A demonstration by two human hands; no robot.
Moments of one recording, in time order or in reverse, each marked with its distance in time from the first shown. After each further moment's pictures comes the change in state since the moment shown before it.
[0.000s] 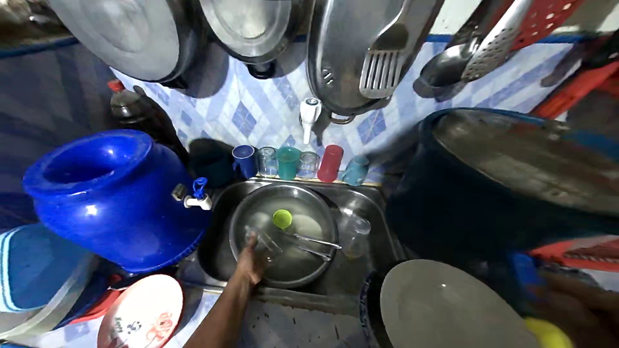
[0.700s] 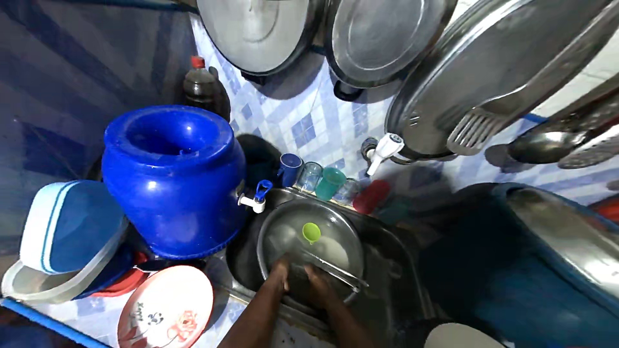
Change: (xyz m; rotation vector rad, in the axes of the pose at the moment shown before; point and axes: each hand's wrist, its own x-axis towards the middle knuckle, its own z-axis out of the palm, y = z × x) left_hand 0.052 -0.017 -0.013 0.105 0.069 -0.182; right_hand 0.050 -0.014 0.381 -0.287 -0.952 0.023
